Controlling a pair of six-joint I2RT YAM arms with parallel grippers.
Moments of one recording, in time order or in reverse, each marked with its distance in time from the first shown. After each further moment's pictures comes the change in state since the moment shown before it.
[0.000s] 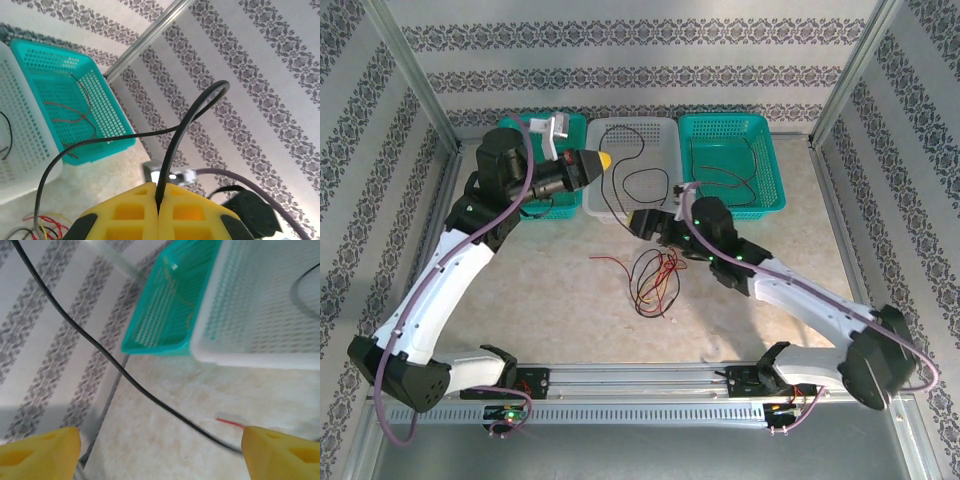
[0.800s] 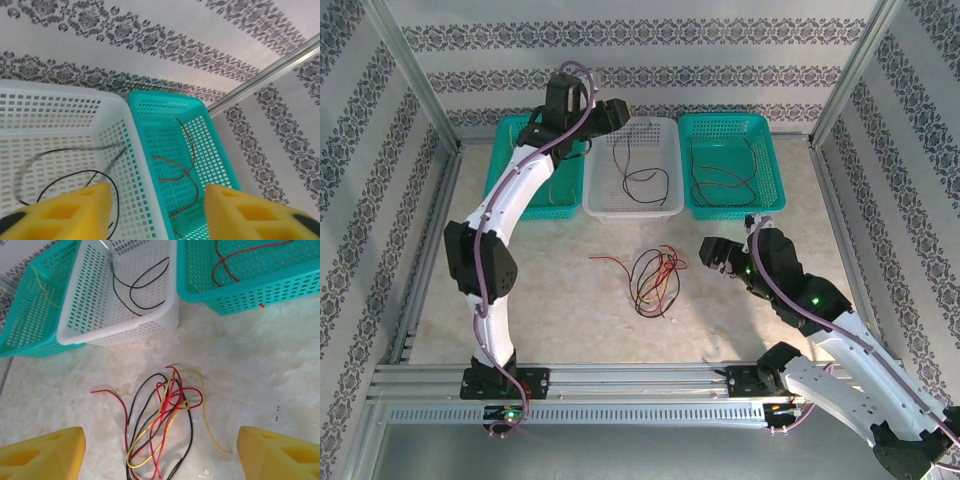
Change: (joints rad) left arm 0.069 0.748 0.622 -0.114 -0.243 0.149; right arm -0.052 -0.424 -0.017 -0.698 0.300 -0.090
